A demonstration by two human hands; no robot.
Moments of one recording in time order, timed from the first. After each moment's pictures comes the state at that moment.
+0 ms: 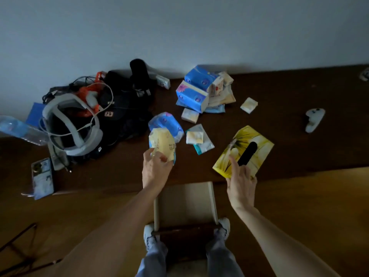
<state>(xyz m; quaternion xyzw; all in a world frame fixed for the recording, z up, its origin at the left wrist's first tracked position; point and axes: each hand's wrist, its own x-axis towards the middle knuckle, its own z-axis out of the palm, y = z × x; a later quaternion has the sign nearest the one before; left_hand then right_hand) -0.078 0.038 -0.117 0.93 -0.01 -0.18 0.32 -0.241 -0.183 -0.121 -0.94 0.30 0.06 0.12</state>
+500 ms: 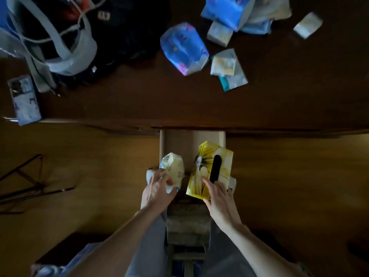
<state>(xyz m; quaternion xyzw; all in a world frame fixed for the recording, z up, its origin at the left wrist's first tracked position) -0.271 0.160 -0.264 0.92 -0.07 -0.33 0.18 -0.377 -0.054 -0.251 -0.94 0.10 0.25 0.22</state>
